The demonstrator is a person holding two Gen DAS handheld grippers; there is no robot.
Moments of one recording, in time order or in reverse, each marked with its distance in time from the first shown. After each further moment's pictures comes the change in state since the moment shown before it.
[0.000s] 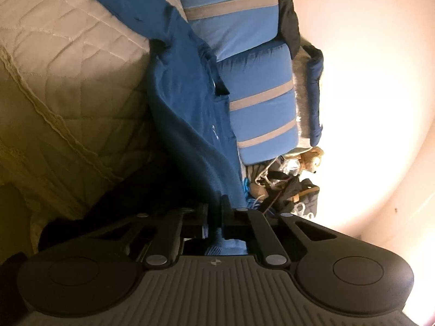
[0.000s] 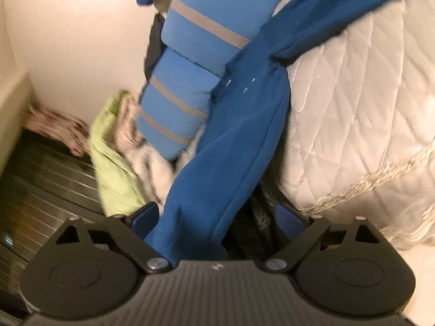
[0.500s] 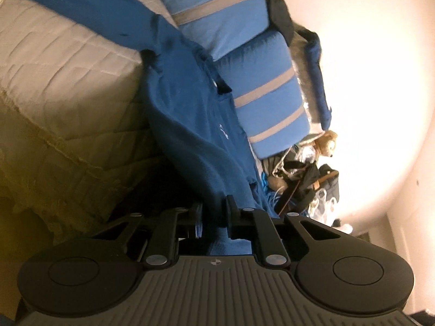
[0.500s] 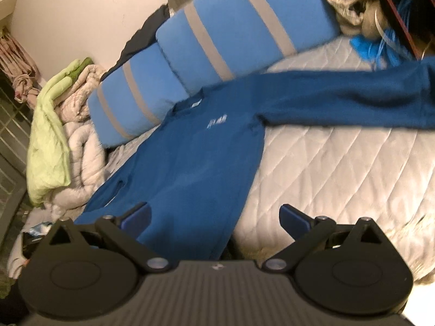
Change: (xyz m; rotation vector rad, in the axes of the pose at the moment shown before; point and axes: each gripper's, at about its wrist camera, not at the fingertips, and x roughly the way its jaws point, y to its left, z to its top) left arm 0.003 -0.012 -0.002 0.090 0.022 0.055; right arm -0.009 0.094 0.017 -0.373 0.004 -0.419
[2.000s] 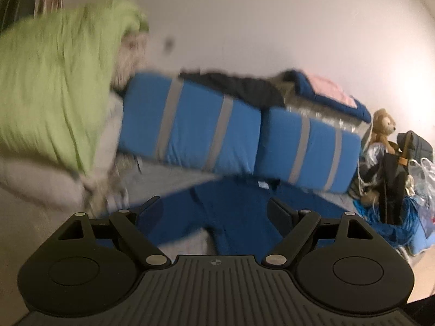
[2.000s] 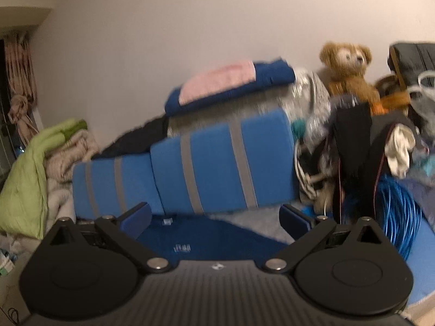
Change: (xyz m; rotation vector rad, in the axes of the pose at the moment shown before) left arm -0.117 -0.188 0.035 0.700 -0.333 0.489; right arm -0.184 0.072 0.135 -0.257 -0.402 -0.237
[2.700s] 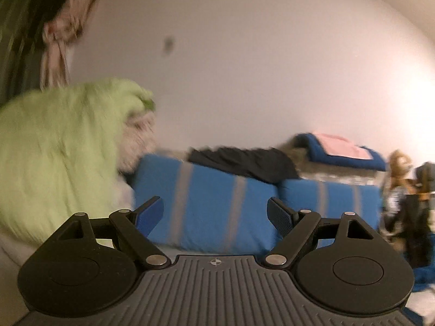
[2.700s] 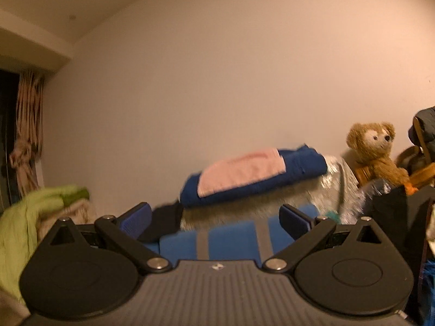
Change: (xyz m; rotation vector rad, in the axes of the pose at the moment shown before) left arm -0.009 -0.032 0.055 0.094 -0.342 0.064; right arm 0.061 0.076 0.082 -0.080 -0.388 0.023
